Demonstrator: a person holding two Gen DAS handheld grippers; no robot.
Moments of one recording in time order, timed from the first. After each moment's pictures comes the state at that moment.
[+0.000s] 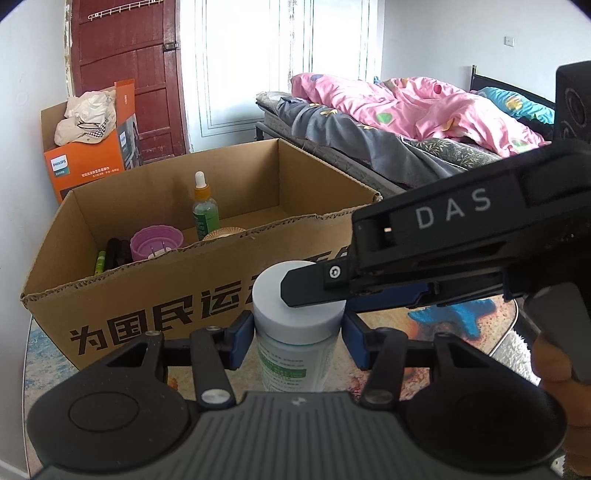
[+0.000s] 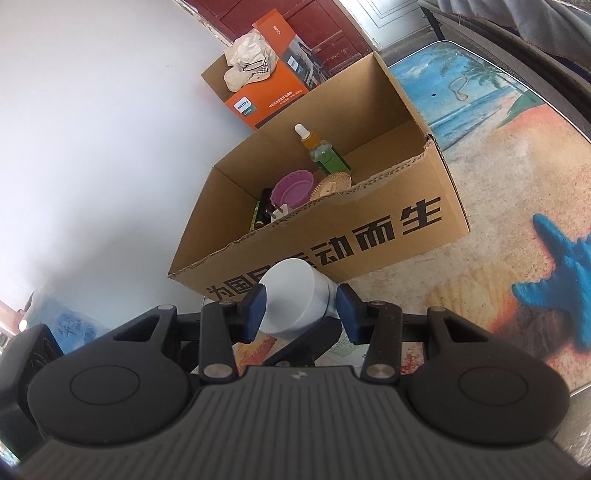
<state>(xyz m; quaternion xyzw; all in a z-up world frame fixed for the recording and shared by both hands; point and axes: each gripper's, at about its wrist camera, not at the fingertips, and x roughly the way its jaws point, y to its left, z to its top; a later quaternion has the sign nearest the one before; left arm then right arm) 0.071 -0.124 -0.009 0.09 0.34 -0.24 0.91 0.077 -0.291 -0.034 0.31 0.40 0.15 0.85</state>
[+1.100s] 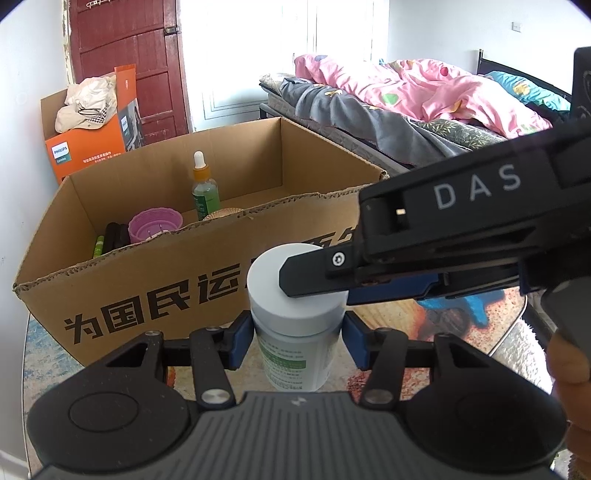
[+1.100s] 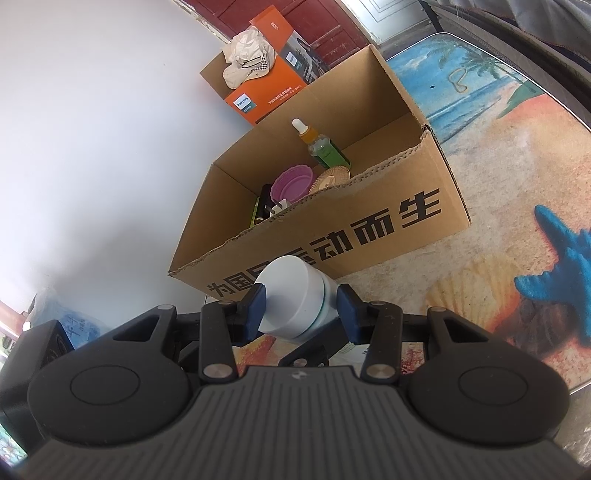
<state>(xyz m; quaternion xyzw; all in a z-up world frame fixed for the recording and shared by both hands) 0.073 -0.134 -0.016 0.10 0.37 -0.23 0.90 0.078 -0.293 -0.039 0.32 0.40 0.15 0.84</state>
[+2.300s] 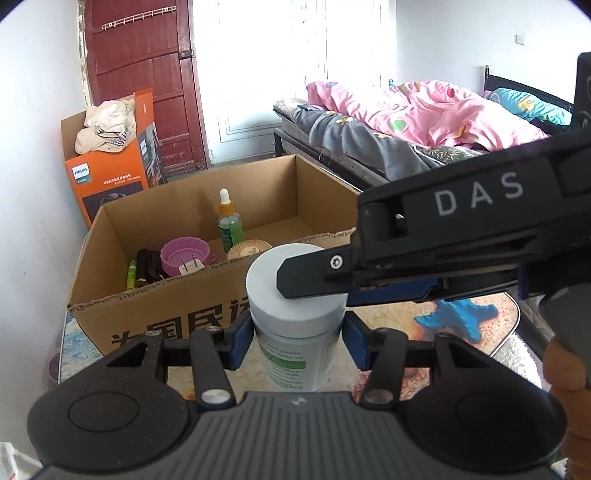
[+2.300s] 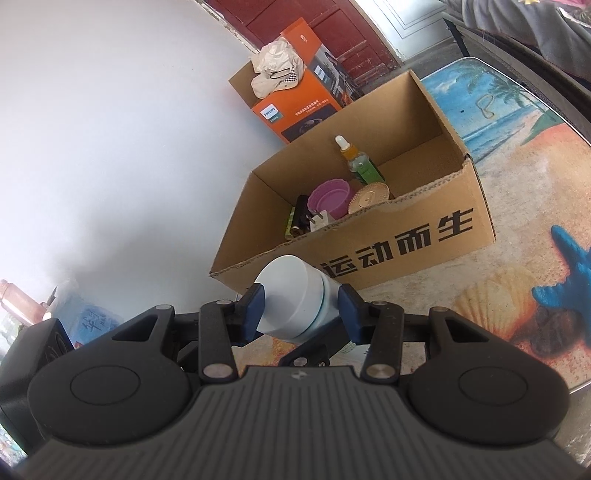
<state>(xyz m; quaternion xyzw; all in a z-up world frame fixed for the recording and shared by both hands) 0.044 -0.121 0.027 0.10 0.33 -0.21 0.92 0.054 -0.278 0.007 0.31 0.36 0.19 0.86</state>
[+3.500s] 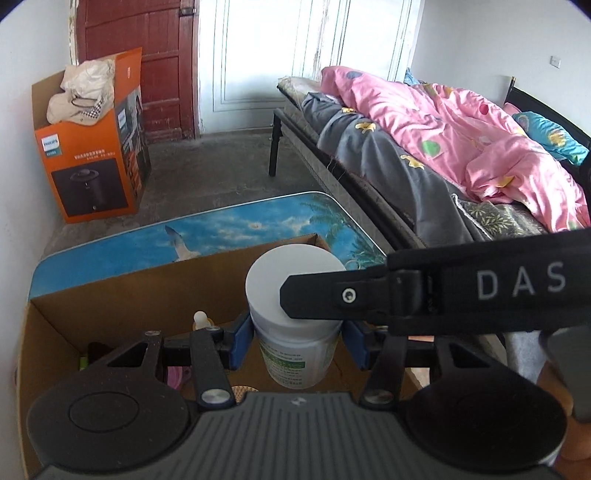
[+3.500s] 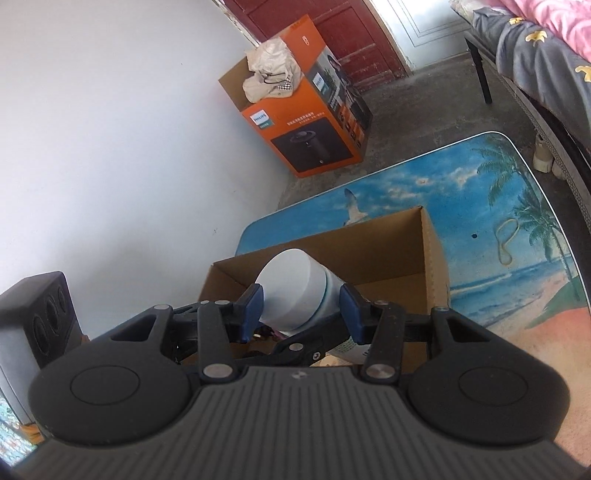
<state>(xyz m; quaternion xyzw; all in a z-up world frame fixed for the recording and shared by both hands) 0.259 -0.180 0.048 0.04 0.41 -0.22 0.88 0.266 -0.347 0.047 0.25 0.41 0.18 0.86</state>
